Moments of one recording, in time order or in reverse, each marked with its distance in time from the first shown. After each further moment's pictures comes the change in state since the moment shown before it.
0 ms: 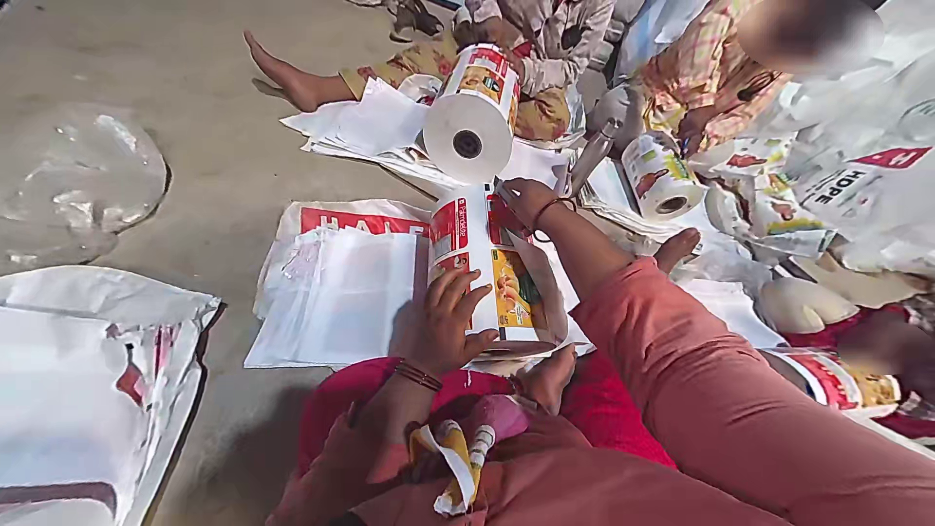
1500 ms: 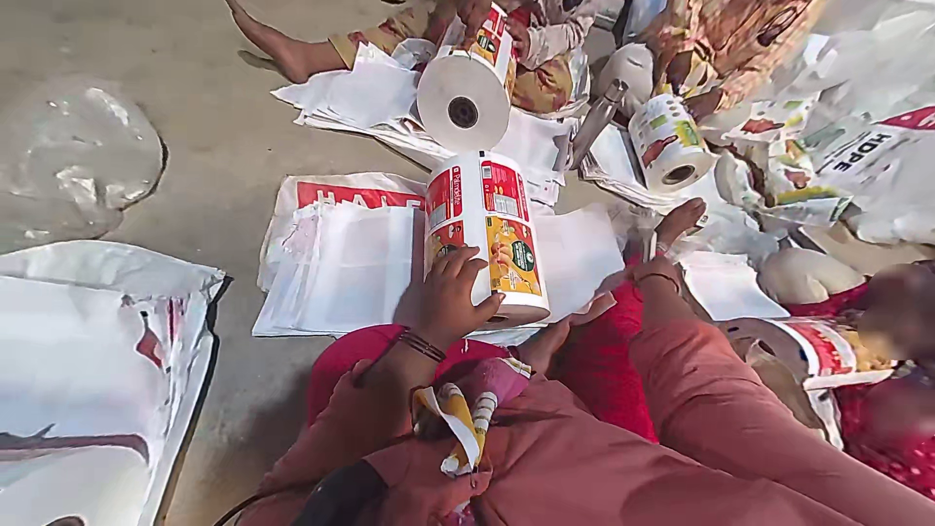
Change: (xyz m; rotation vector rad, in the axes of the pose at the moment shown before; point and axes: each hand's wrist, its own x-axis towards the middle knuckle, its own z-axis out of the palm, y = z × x) left_hand 0.006 0.034 -0.002 0.091 -0.144 -0.161; right_hand -0.184 0.091 0.011 0.277 0.243 0.987
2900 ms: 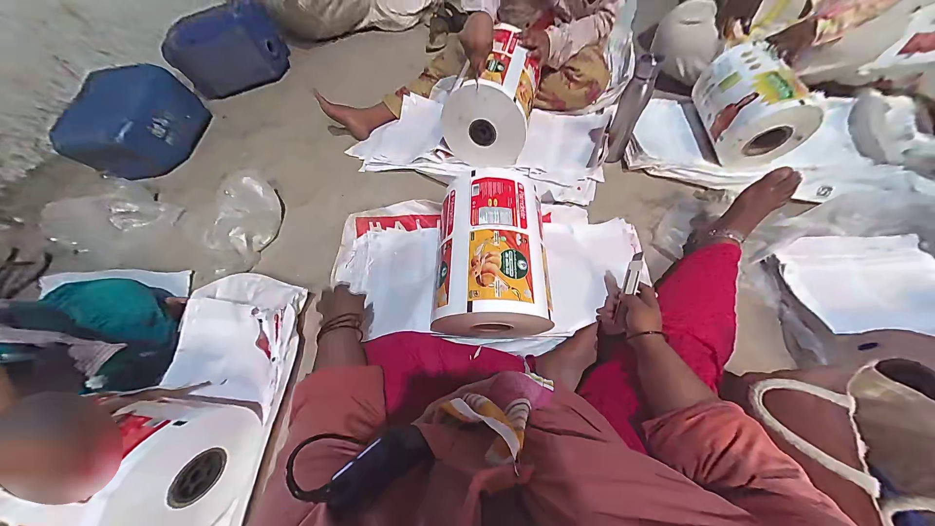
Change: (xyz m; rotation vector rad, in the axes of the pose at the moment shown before) left_hand -0.034 -0.141 -0.096 0.412 -0.156 -1.140; right_hand 0.121 0.125 0.139 1.080 -0.403 -0.194
